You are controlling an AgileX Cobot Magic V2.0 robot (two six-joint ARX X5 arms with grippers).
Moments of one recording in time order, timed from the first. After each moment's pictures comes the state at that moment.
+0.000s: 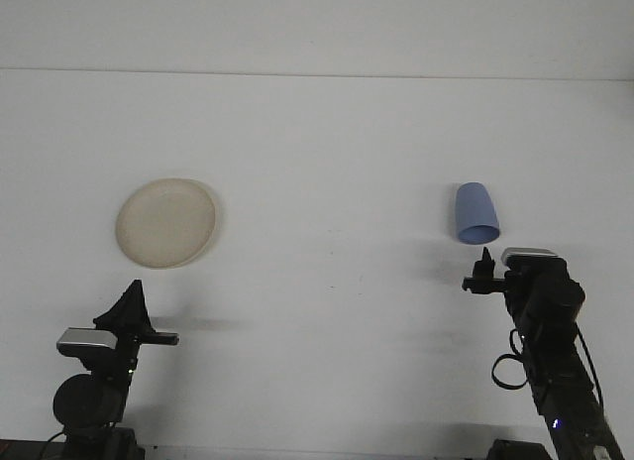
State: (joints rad) left arm -0.08 0.01 0.03 0.17 -0.05 -0.05; right arm -0.09 0.96 0.47 0.10 -0.06 0.02
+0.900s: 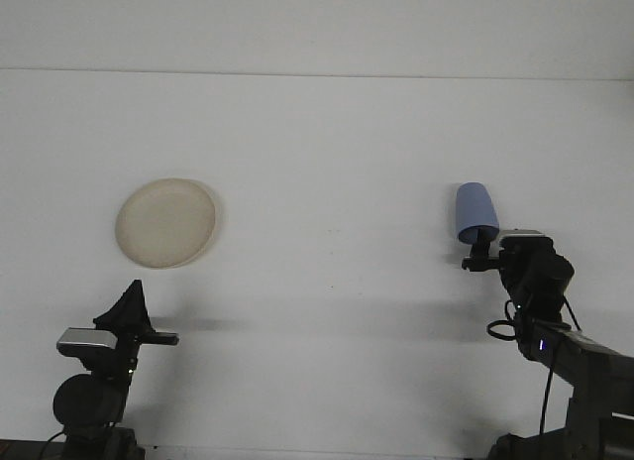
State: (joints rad) left arm -0.08 0.01 0.03 0.17 -0.05 -0.05; right arm -0.20 1.56 0.50 0.69 -0.23 -0.04
